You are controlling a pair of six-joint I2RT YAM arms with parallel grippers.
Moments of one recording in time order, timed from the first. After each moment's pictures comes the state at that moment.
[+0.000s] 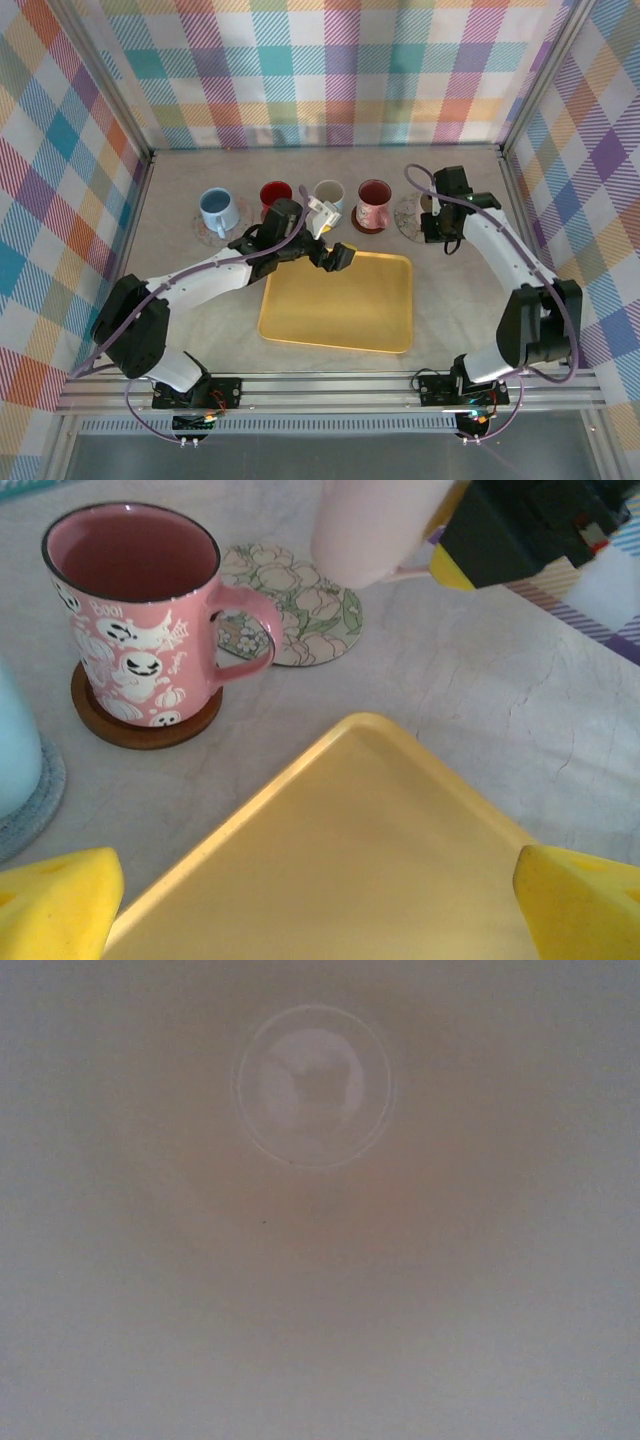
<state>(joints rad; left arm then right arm) -0.69 1.51 0.98 0.03 0.34 -0.06 0.18 1.50 1.21 -0.86 0.08 0.10</state>
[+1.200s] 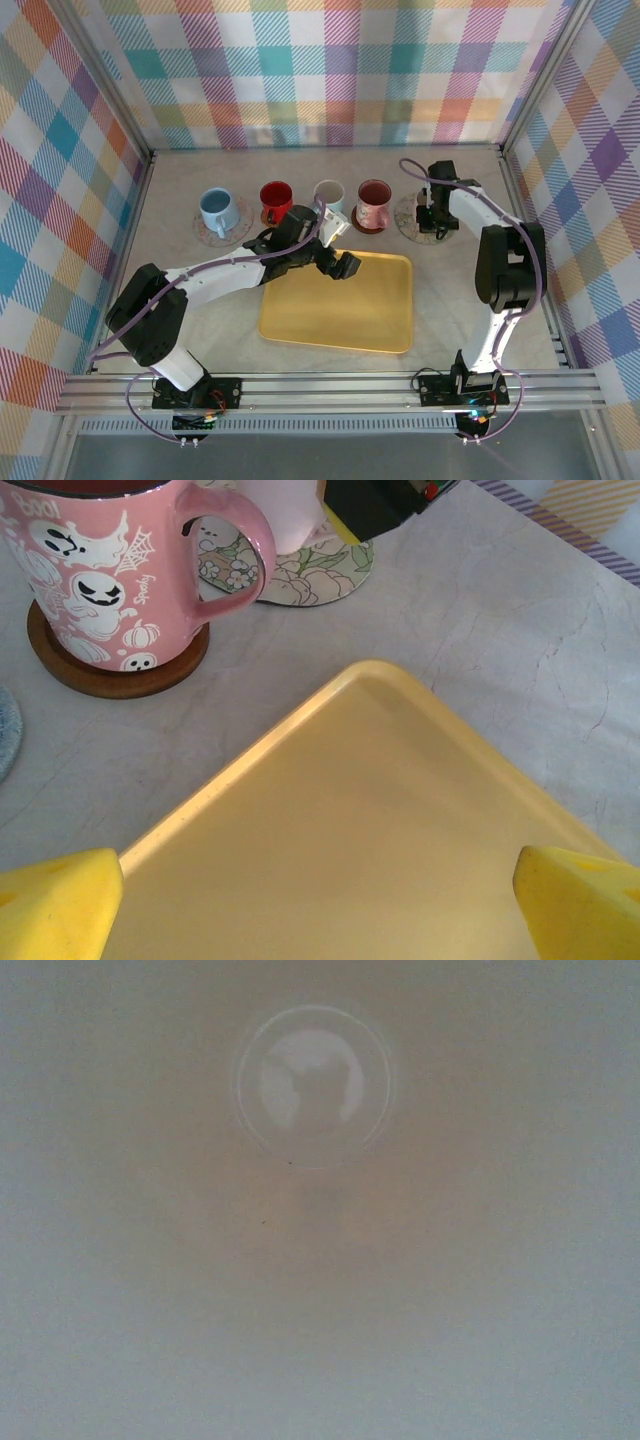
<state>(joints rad) -0.74 1.59 1.00 -0.01 0.29 -0.06 0.10 1.87 1.37 -0.76 0.05 0.09</state>
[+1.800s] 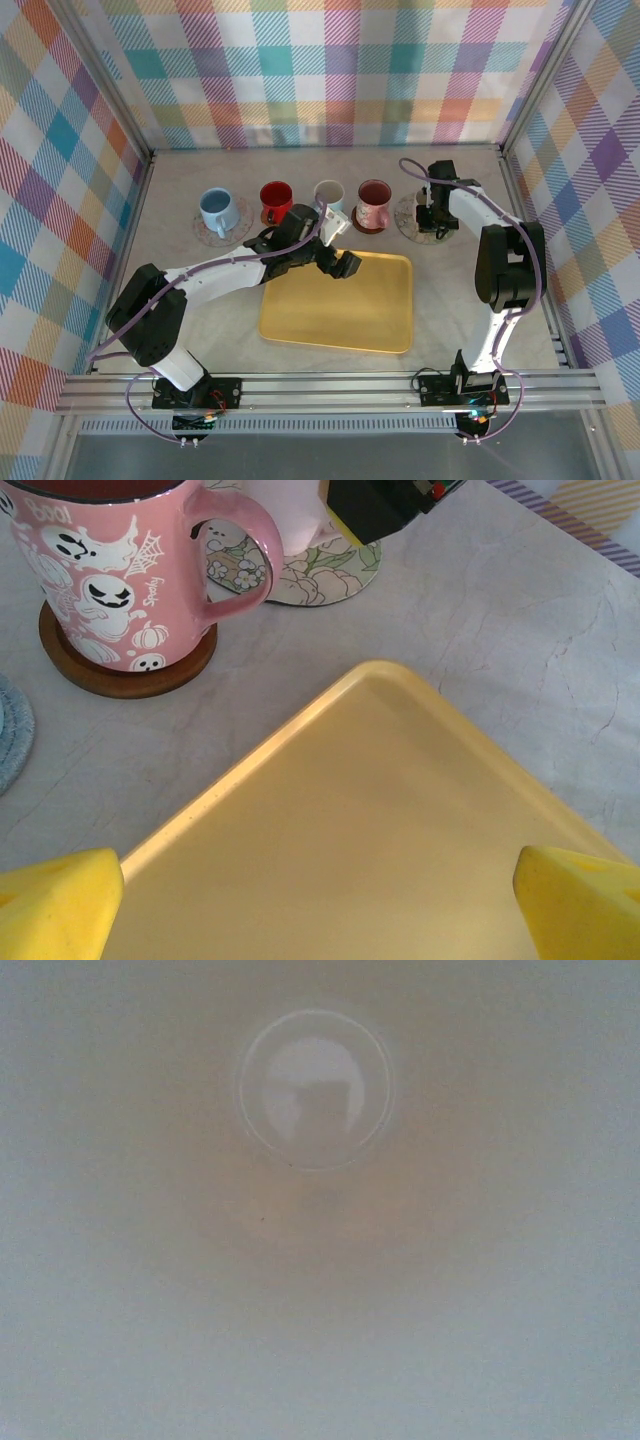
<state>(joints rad) -0.75 1.59 1.02 -0.04 0.27 -0.06 0.10 1.87 1.37 -0.75 0.05 0.09</state>
